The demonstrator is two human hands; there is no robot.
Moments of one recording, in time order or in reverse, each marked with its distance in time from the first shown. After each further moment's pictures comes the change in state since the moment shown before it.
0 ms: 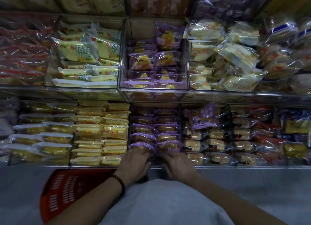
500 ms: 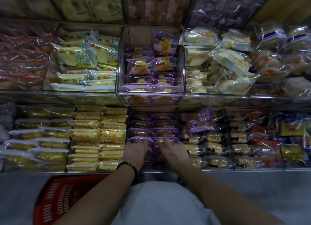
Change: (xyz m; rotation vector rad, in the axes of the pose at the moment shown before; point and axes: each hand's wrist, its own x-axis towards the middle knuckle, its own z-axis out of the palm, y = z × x) left_hand 0.052 0.009 -0.017 0.299 -0.178 -0.219; right_hand 0.039 -0.009 -0.047 -0.296 -0.035 0.015
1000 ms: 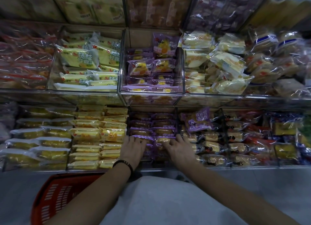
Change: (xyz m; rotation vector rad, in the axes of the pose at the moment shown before) left_hand -0.005 -0.015 0.002 0.046 0.043 0.016; right_hand -0.020 0.012 -0.006 -0.029 0.066 0.065
